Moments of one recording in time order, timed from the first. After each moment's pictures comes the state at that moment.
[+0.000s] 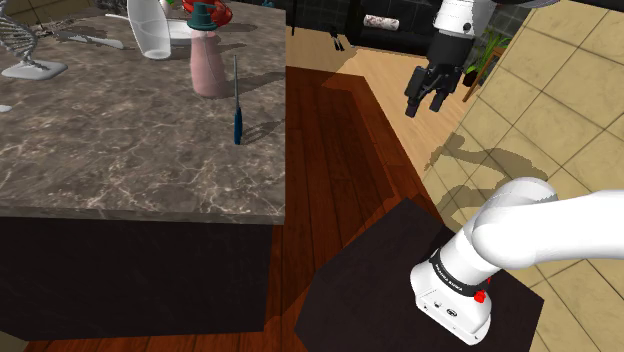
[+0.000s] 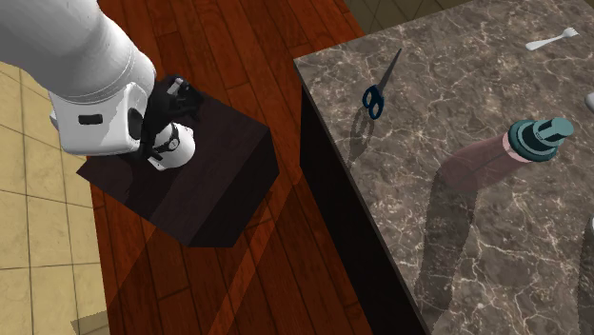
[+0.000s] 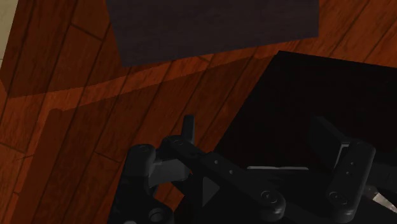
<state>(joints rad) 0.00 -0.80 -0.06 -2.38 -0.01 1.48 0.12</state>
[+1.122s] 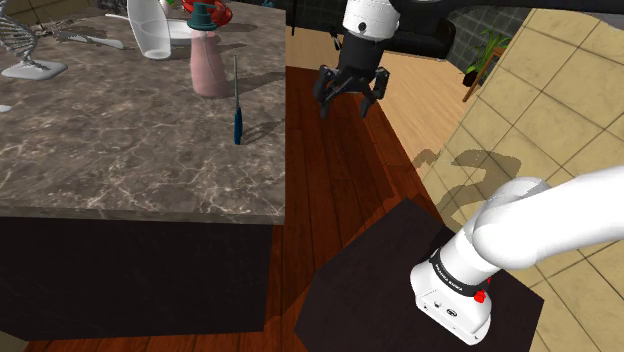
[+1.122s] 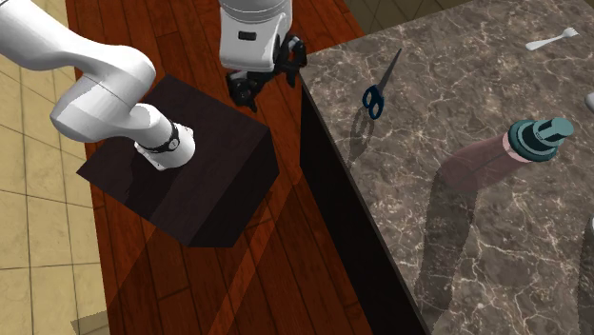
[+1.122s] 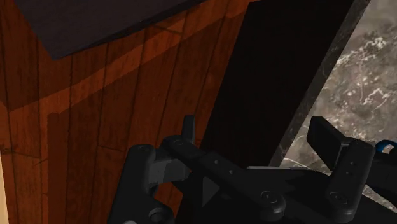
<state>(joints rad) 0.02 -0.53 0.29 -2.23 0.14 1.72 0.63</state>
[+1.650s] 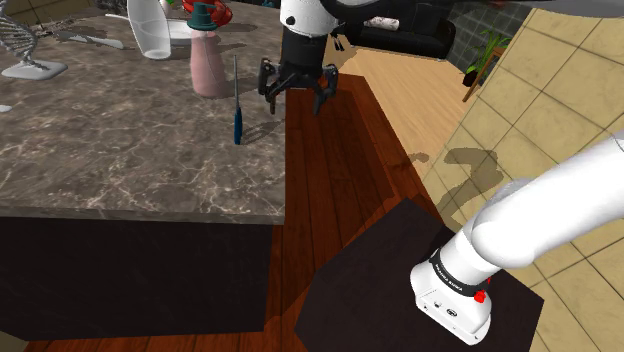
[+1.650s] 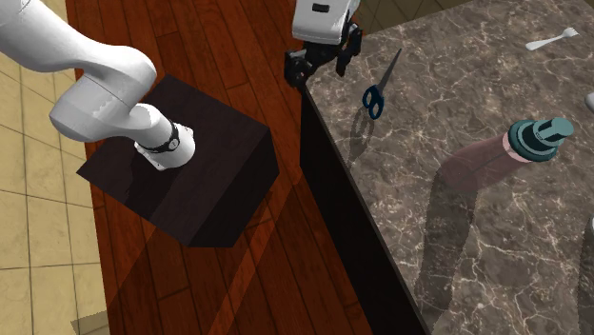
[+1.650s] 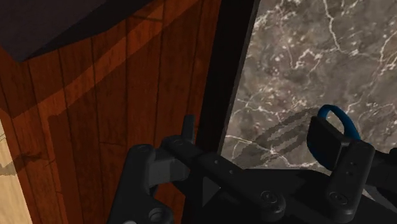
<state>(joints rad) -0.01 -0.26 0.47 -2.01 0.06 1.81 0.93</state>
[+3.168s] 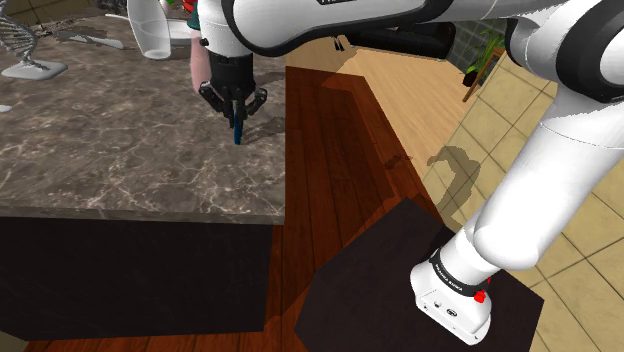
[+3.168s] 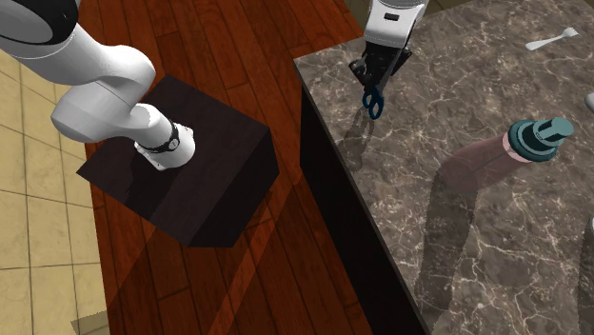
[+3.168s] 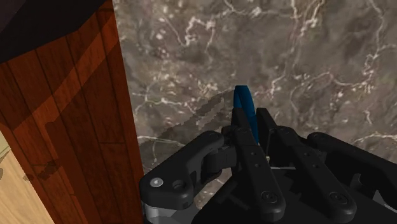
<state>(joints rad) 0.04 0.17 0.59 -1.70 -0.23 1.87 1.34</state>
